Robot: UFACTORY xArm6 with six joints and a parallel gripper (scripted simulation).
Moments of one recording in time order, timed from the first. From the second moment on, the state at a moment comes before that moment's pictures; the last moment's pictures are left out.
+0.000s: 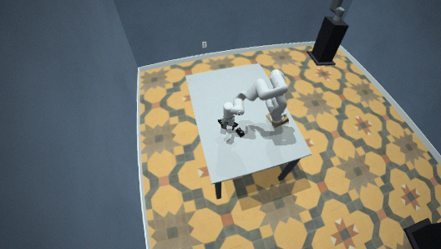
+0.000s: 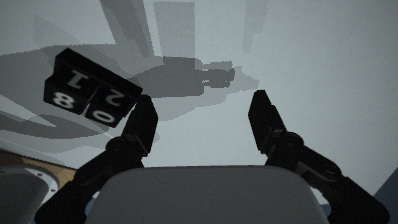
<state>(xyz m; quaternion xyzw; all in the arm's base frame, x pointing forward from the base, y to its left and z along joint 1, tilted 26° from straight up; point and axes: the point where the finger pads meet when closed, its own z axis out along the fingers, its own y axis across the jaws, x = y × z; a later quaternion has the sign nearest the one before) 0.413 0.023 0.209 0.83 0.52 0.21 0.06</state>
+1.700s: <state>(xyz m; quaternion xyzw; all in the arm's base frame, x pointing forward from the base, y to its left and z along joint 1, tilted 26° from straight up) 0.392 0.013 0.213 0.88 0.41 0.22 0.03</state>
